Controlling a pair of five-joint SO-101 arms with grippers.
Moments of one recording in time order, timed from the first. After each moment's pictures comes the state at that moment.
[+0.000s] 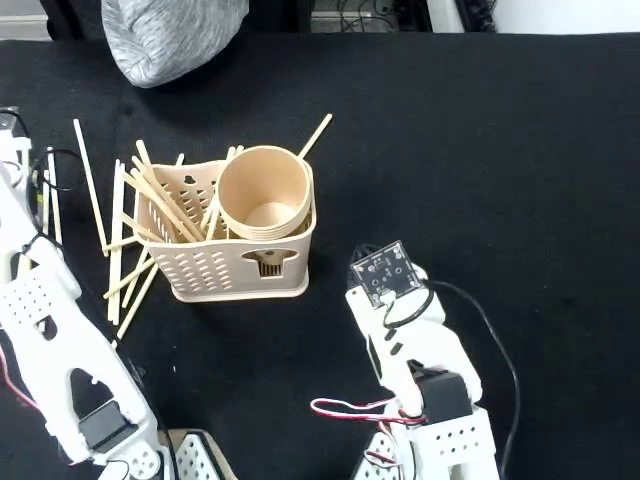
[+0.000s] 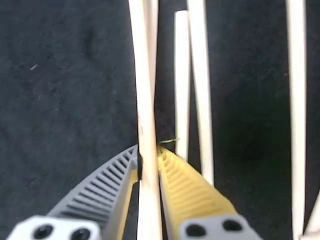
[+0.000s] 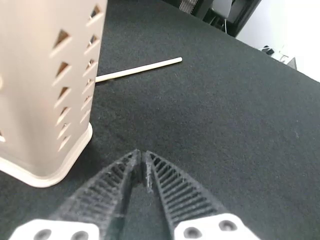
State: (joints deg) left arm -41.8 75.3 -87.7 100.4 -27.4; right arm -12.8 -103.3 96.3 43.5 20.2
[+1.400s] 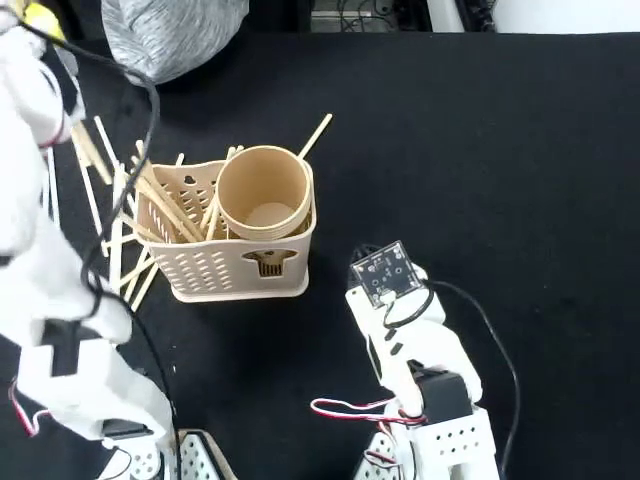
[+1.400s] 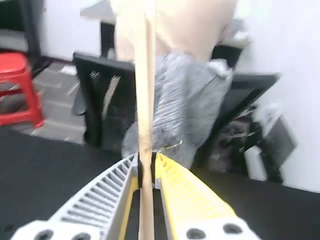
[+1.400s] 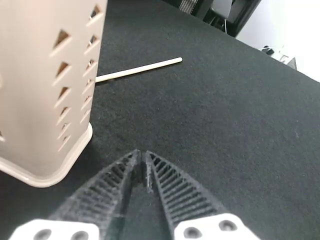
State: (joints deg) left arm -13.4 8.5 -87.9 100.9 6.5; right arm -12.8 -103.3 96.3 43.5 20.2
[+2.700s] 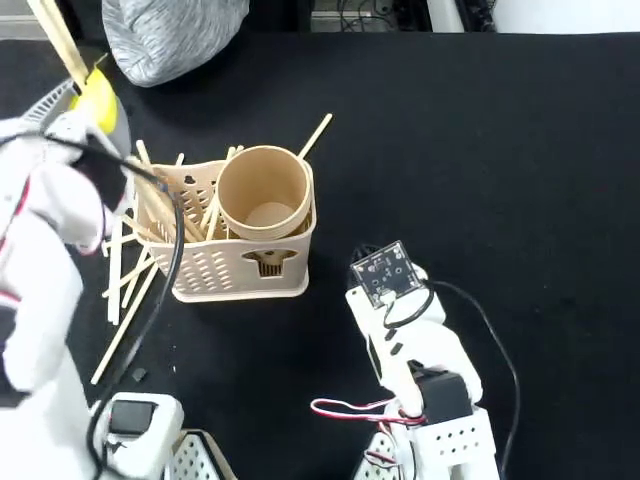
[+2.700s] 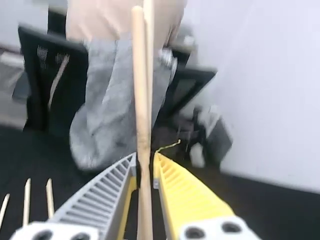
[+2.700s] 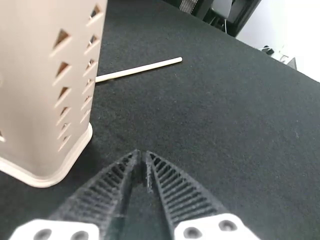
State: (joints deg) left arm -3.4 -42.2 -12.4 72.0 15.4; right arm -12.8 -103.3 96.3 43.5 20.2
